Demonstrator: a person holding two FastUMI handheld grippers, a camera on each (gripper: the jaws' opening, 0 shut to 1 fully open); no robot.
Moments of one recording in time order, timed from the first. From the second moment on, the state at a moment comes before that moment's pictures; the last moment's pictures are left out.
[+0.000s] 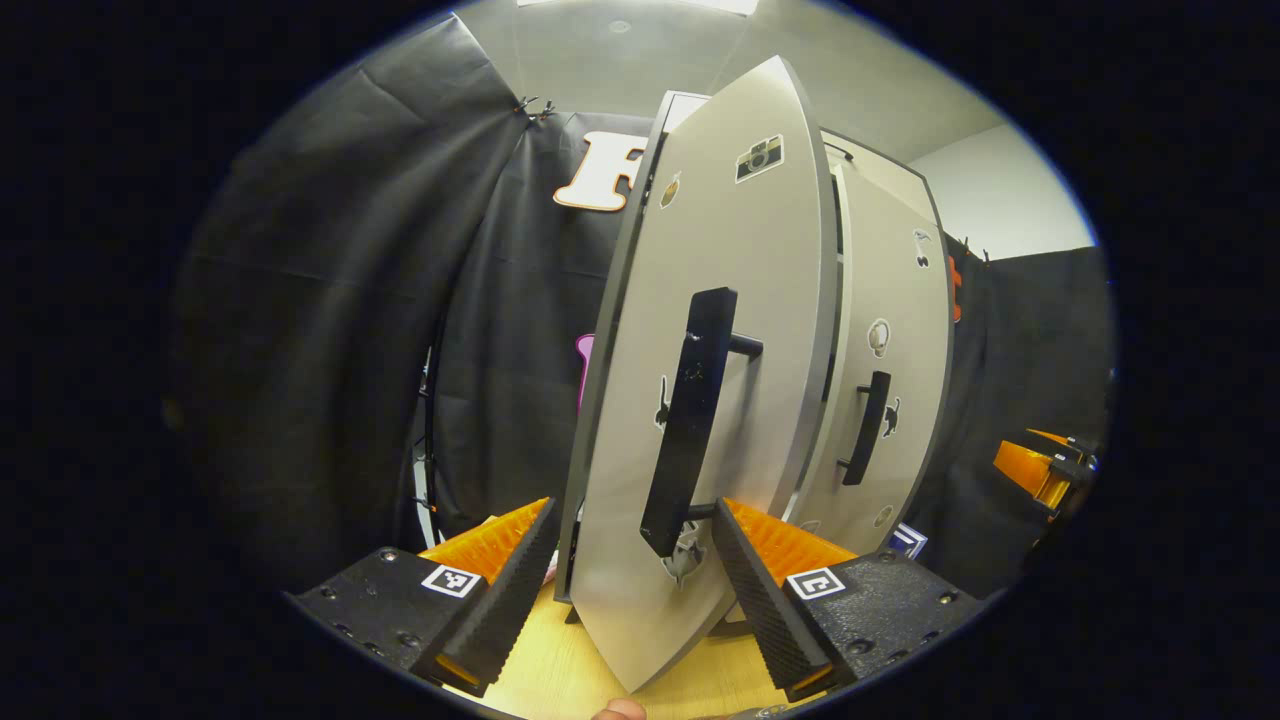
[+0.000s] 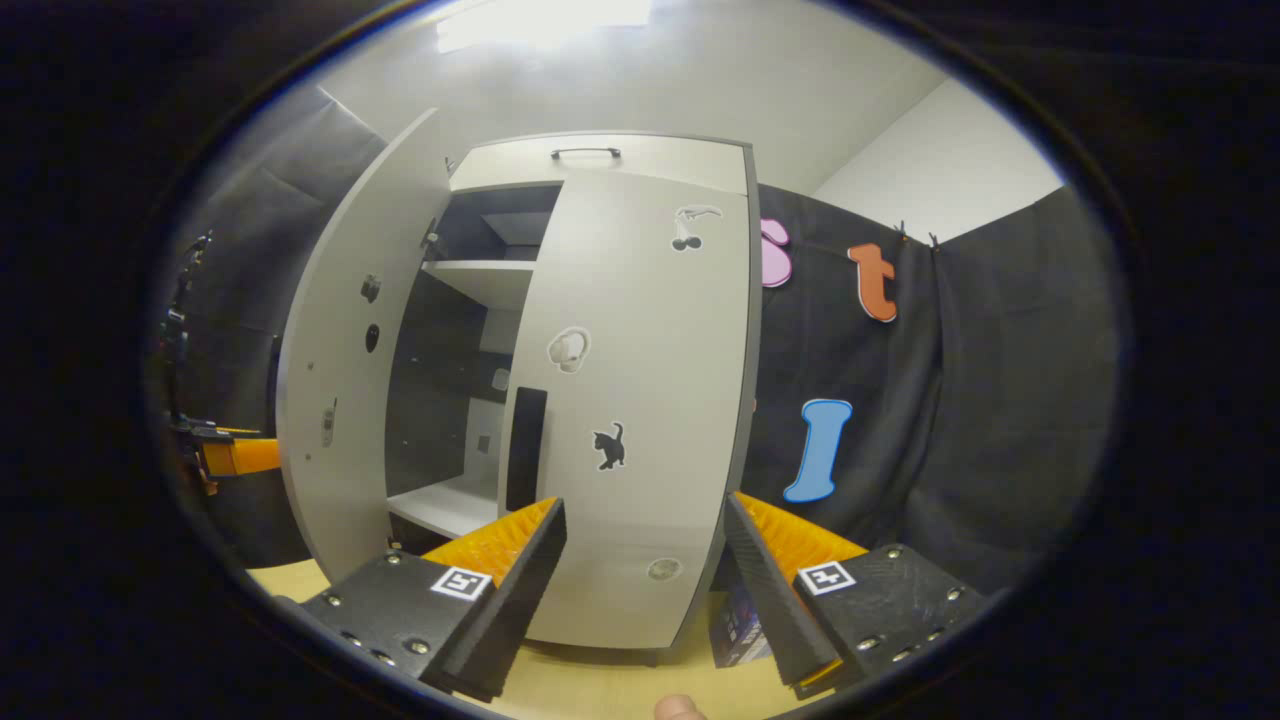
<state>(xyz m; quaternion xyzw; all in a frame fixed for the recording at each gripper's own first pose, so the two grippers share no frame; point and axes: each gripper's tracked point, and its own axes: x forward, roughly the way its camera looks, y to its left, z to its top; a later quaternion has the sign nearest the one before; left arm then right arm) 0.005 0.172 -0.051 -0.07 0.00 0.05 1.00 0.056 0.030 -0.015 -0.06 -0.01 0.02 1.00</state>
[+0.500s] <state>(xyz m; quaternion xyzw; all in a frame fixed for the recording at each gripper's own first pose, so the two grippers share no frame) 0.033 0.136 -0.053 -0.07 0.00 0.00 1.00 0.051 0.009 -0.018 -0.06 -0.01 0.00 1.00</state>
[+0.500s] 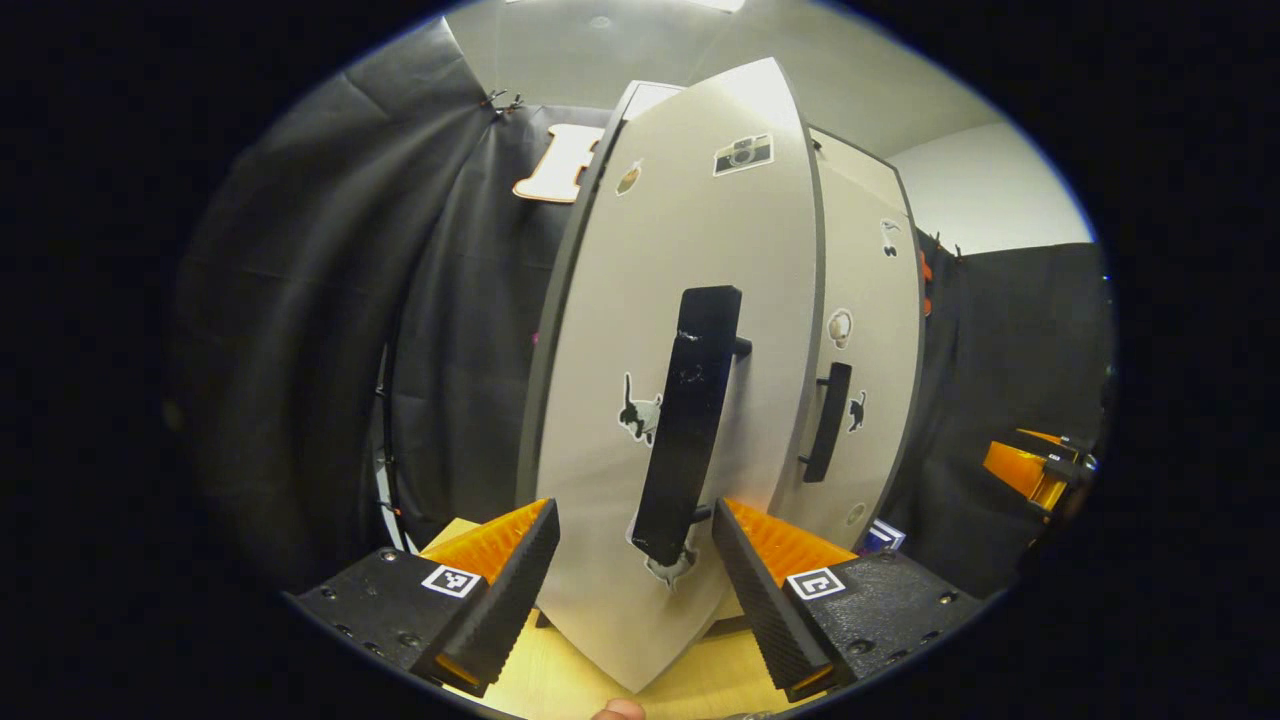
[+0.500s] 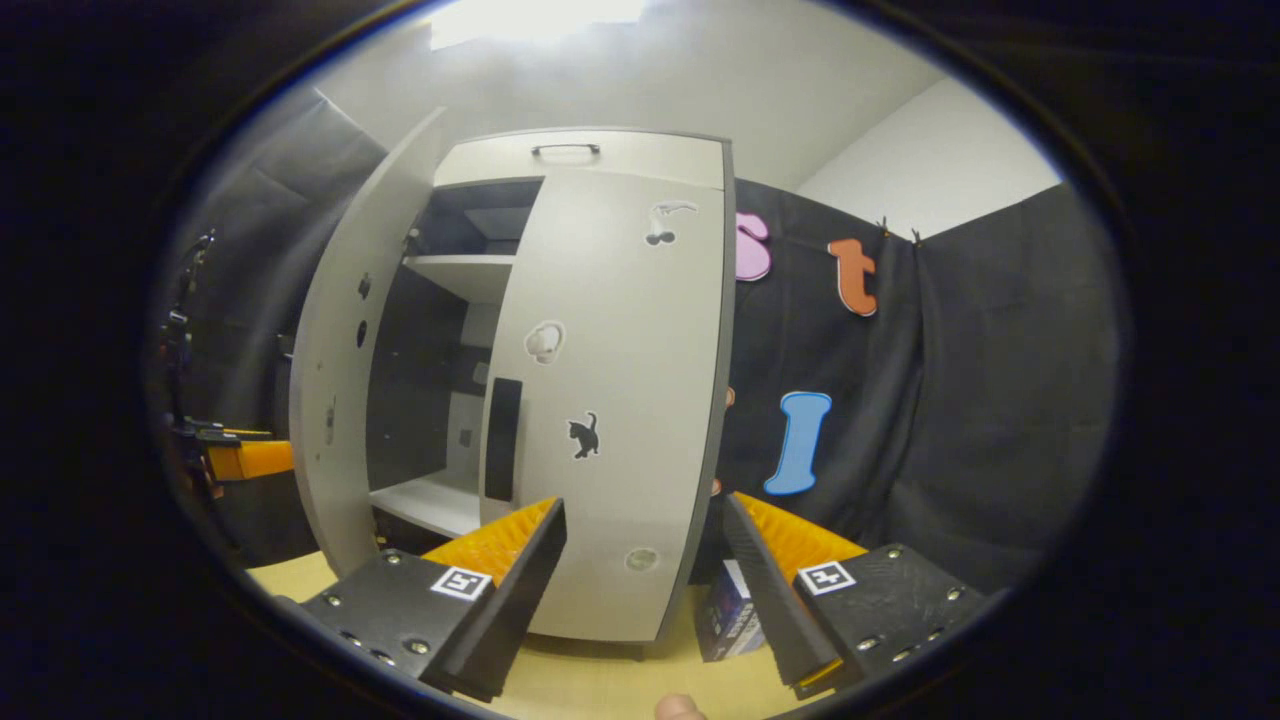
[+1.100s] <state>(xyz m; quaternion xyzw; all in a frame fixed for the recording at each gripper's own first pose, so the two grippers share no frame) 0.098 0.090 -0.061 -0.06 0.01 -0.05 1.00 0.036 -0.038 -0.016 -0.06 -0.01 -0.06 1.00</state>
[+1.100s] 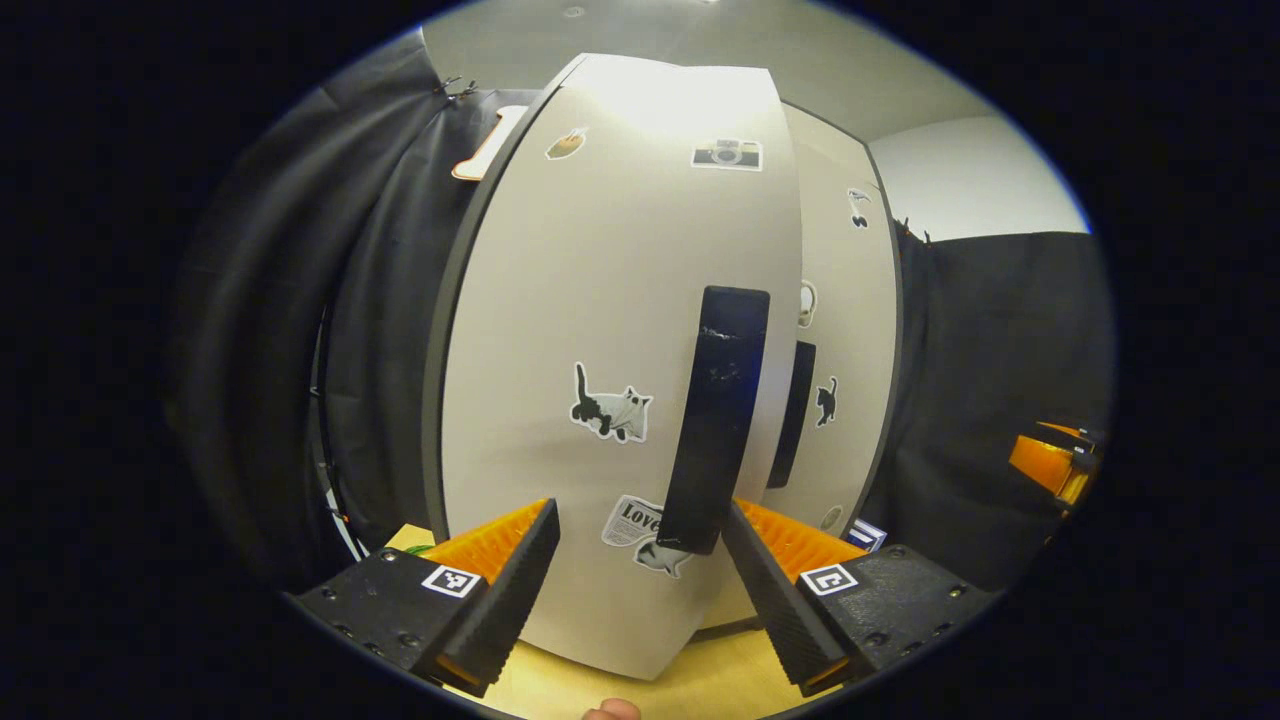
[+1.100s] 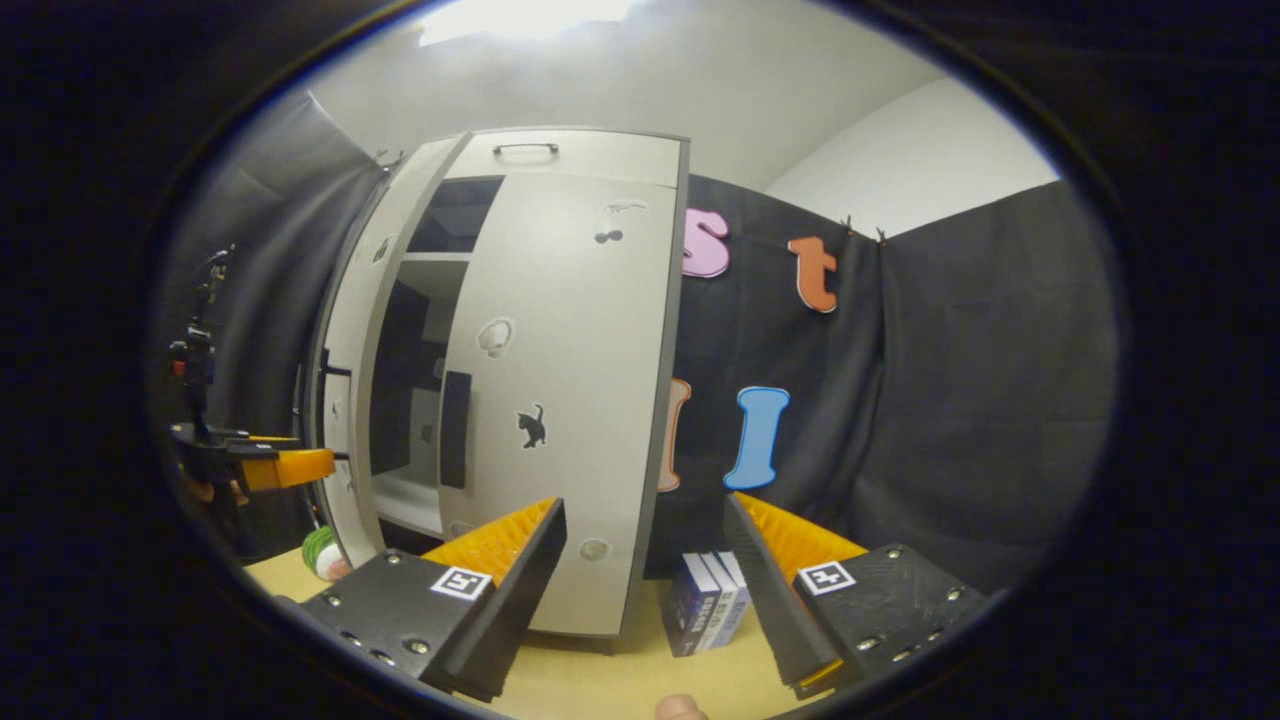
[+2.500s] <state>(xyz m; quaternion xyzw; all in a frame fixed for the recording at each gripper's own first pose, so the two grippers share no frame) 0.125 0.067 -0.065 -0.08 0.04 -0.07 0.99 0.018 -0.100 -0.026 -0.05 0.01 -0.13 0.99</state>
